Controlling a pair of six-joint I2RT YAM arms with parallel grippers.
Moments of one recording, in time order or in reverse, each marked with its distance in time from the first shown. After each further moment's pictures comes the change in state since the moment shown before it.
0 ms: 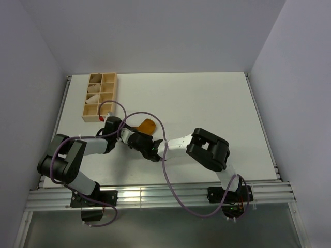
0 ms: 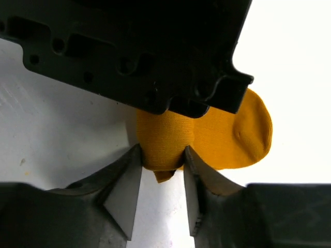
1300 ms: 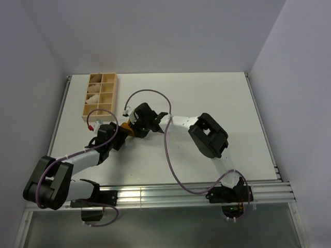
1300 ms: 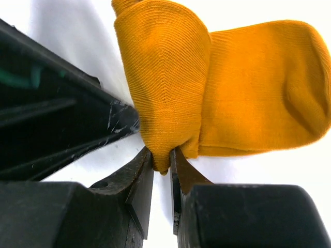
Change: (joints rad) left arm 0.024 -0.269 -0.151 -0.102 -0.122 -0.085; right arm -0.265 0.094 0.290 -0.291 -0.756 0.290
